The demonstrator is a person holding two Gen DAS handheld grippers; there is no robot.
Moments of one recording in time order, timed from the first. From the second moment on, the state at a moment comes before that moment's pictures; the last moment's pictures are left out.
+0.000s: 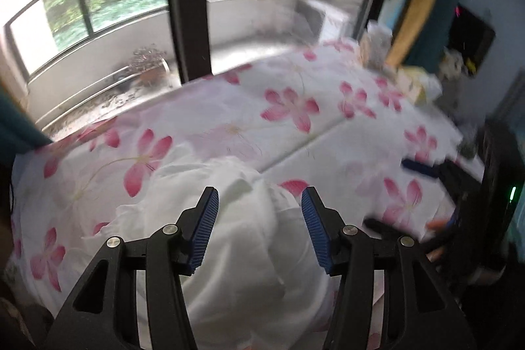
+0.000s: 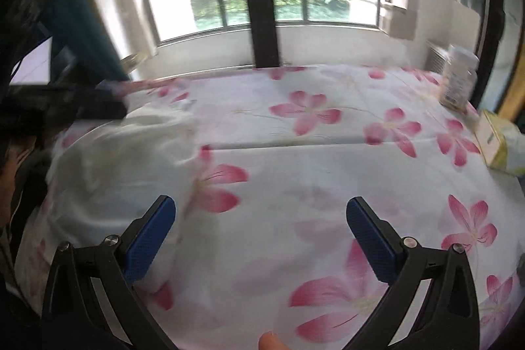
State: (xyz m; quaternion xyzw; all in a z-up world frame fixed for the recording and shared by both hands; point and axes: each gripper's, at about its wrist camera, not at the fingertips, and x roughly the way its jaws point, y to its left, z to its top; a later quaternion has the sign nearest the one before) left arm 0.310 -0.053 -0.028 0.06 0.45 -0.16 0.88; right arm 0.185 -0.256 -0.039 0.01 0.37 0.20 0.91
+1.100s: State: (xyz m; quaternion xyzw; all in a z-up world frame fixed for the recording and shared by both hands) left arm 0.197 0.155 -0.070 -0.17 0.37 0.02 0.91; right arm 0.195 -0.158 -0.049 -0.02 0.39 0.24 0.89
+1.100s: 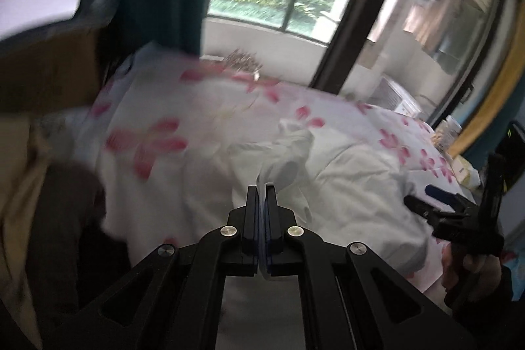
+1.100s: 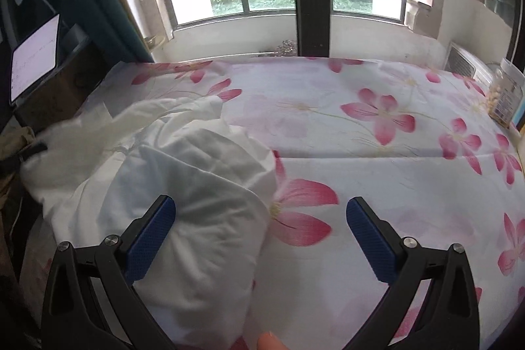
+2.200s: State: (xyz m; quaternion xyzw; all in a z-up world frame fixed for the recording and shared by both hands) left arm 0.272 0.137 -0.111 -0.17 0.47 -0.03 0.87; right arm 0.192 -0.133 -0.062 -0.06 0.39 0.26 0.88
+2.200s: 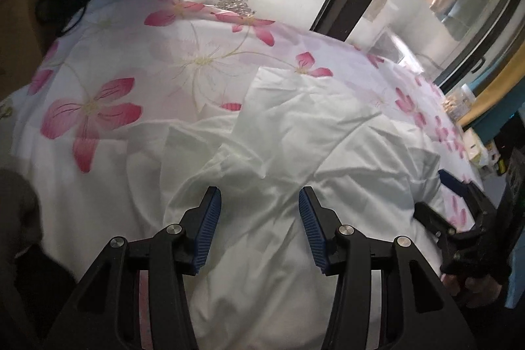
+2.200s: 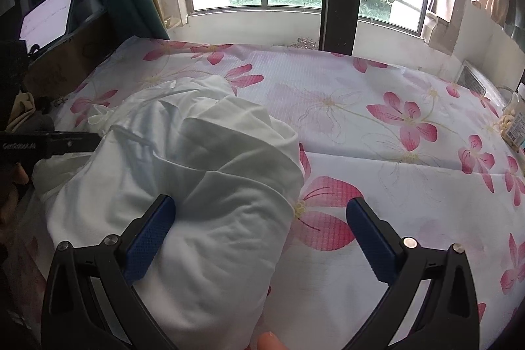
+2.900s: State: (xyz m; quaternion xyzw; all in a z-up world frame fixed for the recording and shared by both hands) left arm 0.177 0.158 -0.046 -0.19 0.37 -0.03 0.91; right arm 0.208 -0.136 -0.040 -0.03 0.38 0.25 0.89
